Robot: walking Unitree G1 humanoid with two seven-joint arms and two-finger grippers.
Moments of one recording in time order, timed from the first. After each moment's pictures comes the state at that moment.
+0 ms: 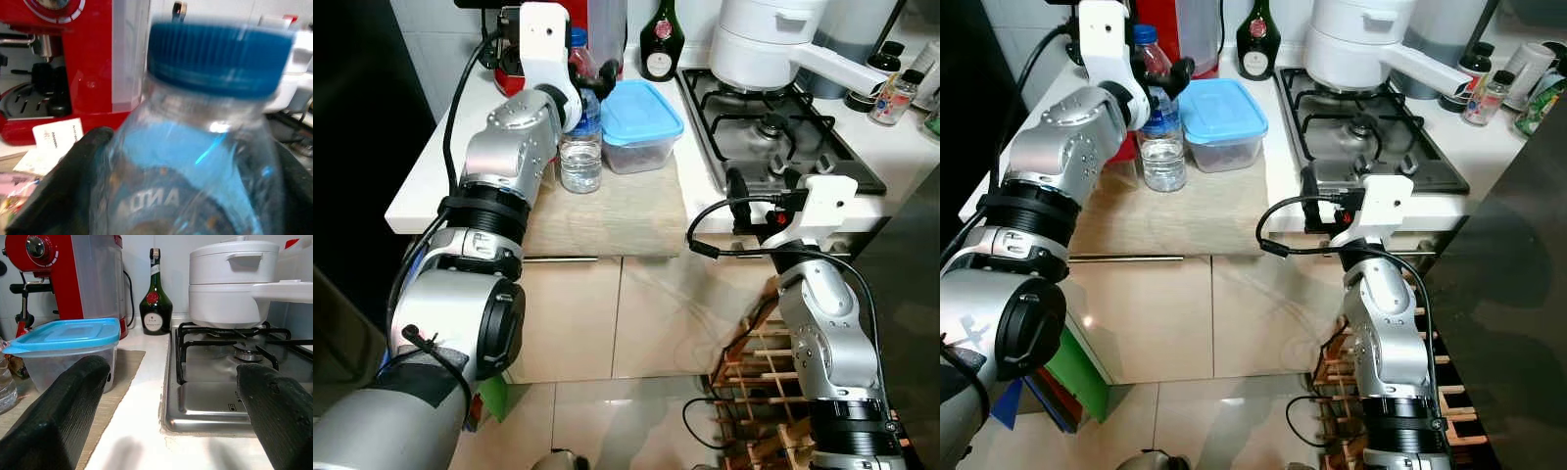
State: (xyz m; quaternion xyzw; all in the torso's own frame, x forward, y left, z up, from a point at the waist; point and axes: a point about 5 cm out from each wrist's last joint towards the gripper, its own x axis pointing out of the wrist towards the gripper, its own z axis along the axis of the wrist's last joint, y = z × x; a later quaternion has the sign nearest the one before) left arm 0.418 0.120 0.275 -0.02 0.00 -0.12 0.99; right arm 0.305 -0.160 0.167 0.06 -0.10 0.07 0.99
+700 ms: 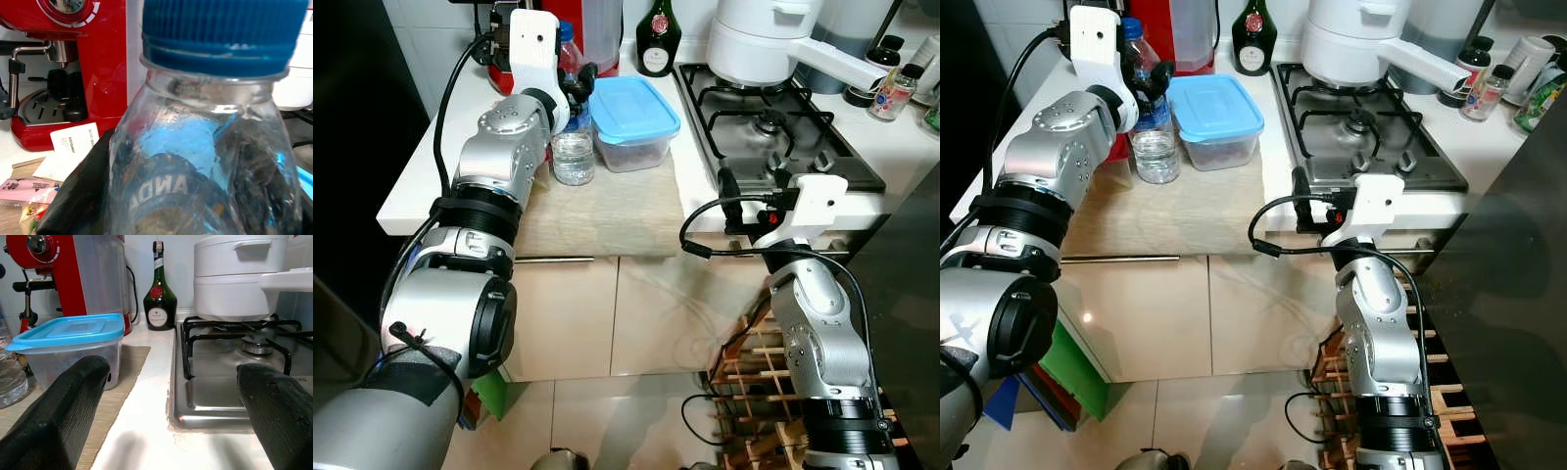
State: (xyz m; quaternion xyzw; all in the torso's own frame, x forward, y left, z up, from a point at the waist) left arm 0.420 0.133 0.276 0.00 -0.02 -0.11 0.99; right arm 0.306 -0.150 0.167 0.07 -0.10 0.08 0.99
